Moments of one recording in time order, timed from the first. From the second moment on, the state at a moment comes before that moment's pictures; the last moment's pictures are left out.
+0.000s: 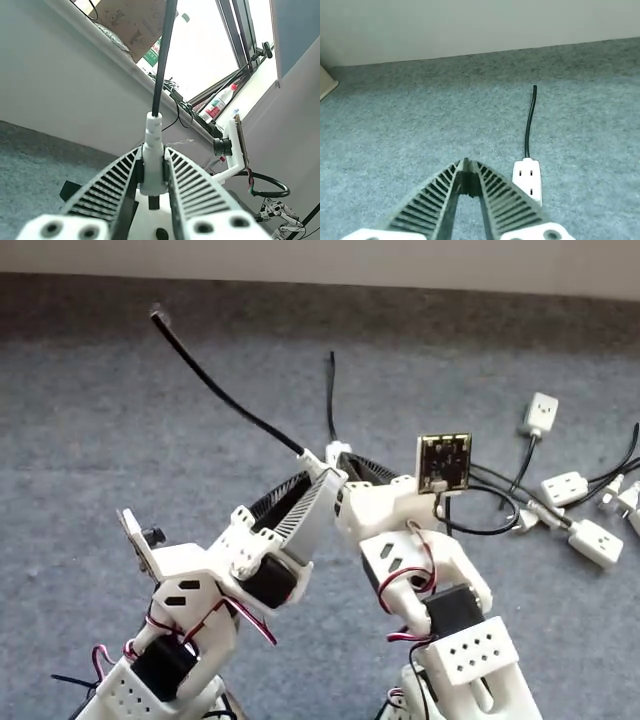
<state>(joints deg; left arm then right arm) 36.5 -103.7 90.4 6.4 42.3 -26.2 -67.9 67.9 26.6 -16.2</state>
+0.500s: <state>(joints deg) 36.5 -103.2 90.5 4.1 39.2 -32.3 -75.5 67.7 36.4 -13.4</state>
